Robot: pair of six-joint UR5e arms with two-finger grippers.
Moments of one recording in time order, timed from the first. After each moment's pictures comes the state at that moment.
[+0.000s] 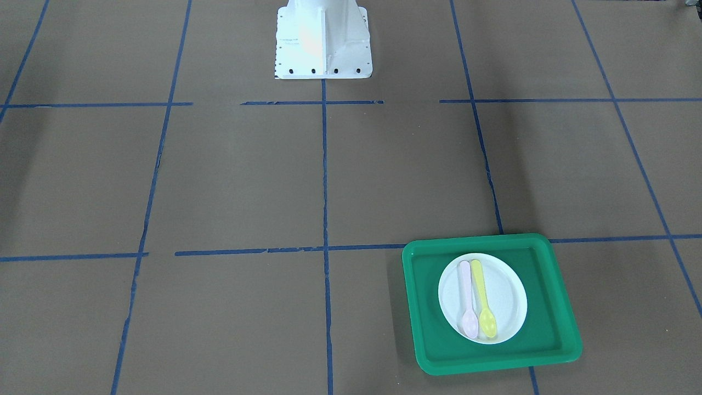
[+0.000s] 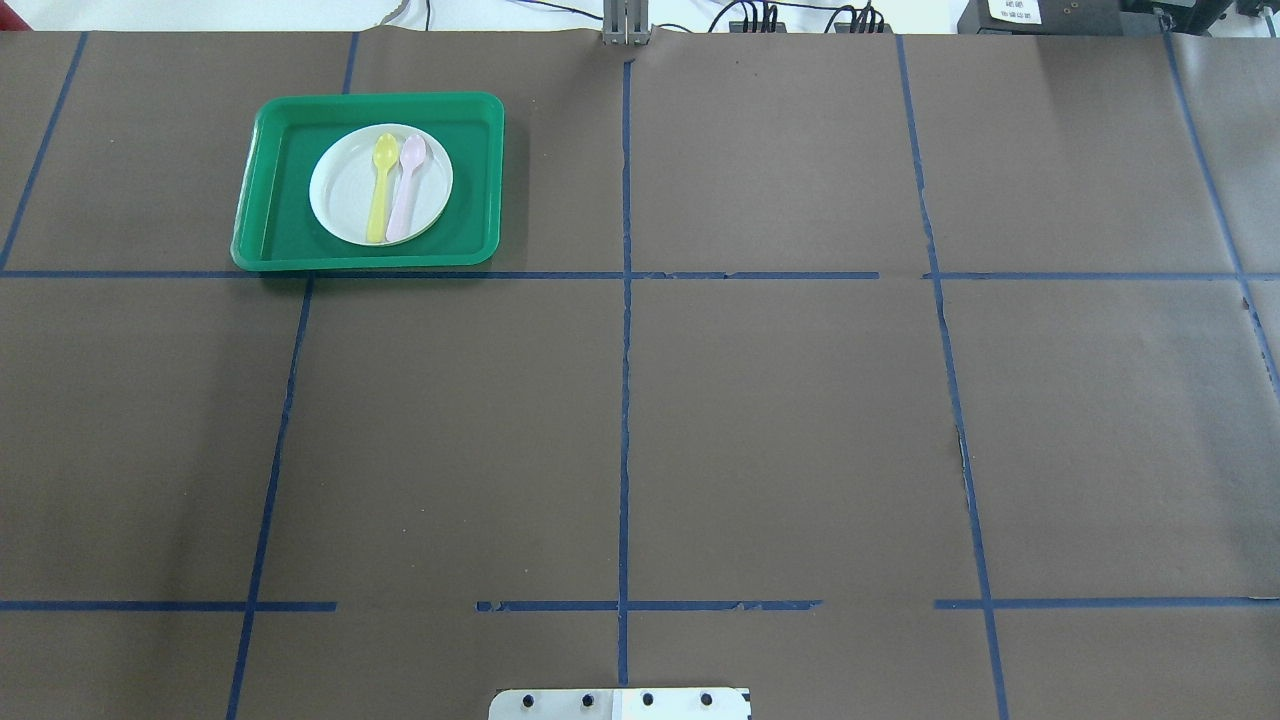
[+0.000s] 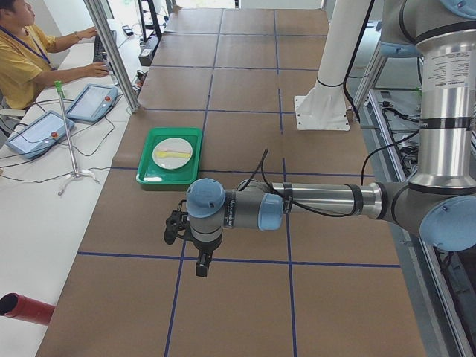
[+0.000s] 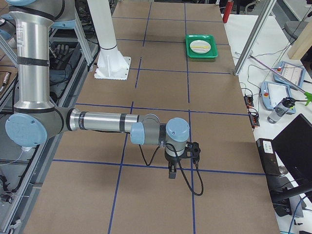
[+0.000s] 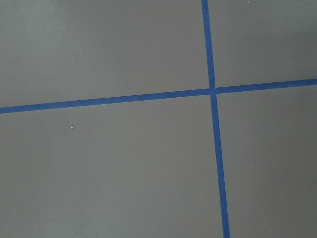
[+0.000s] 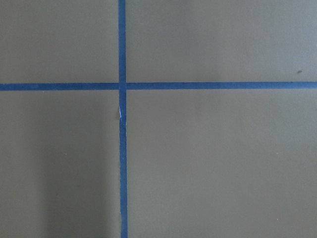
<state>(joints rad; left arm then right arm) -1.63 -1.51 -1.65 -1.62 -2.32 0.12 1.58 -1.63 1.62 -1.55 2.28 0.03</state>
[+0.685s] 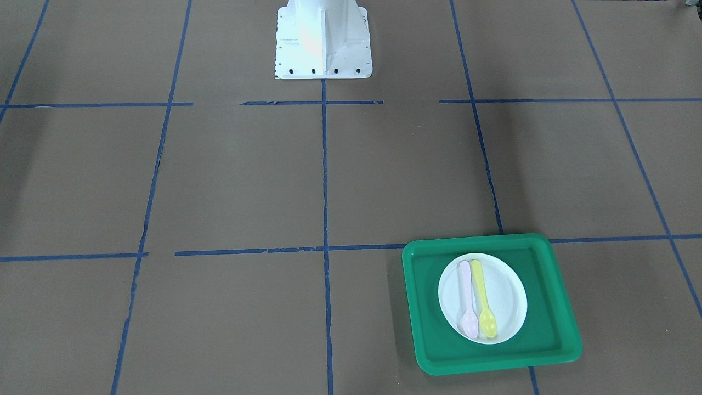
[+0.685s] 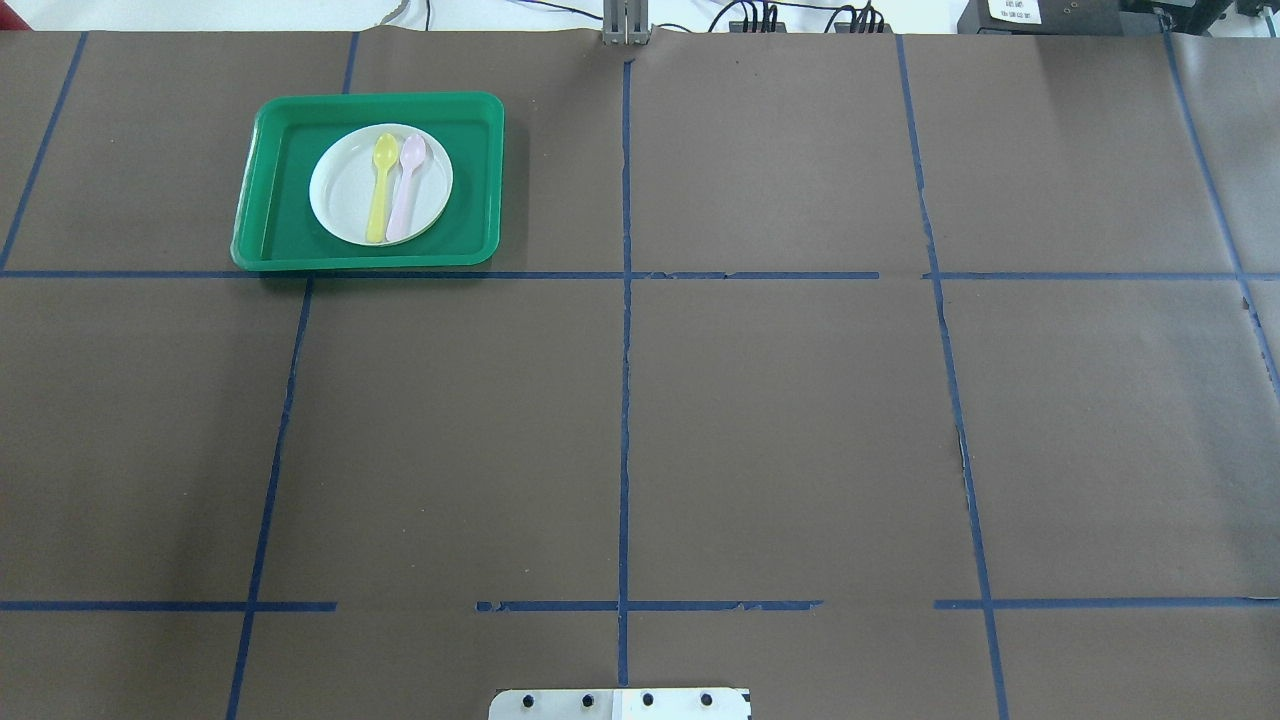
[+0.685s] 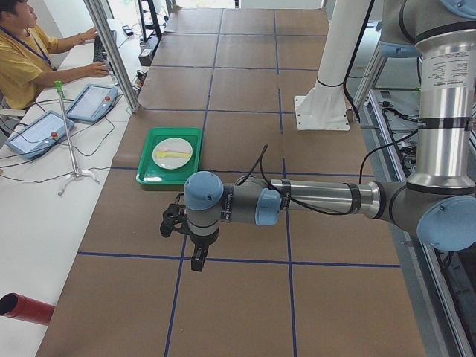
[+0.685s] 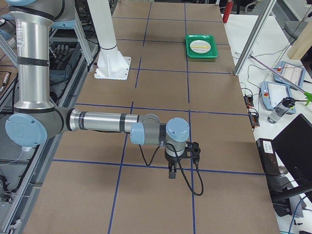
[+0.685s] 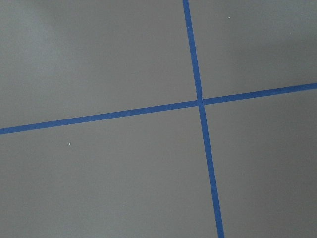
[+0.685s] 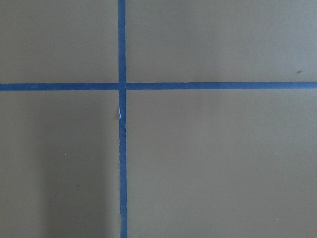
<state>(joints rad) -1.63 -1.52 -1.67 -1.63 -2.32 0.13 1.58 -1.63 1.62 -1.55 2.28 0.03</state>
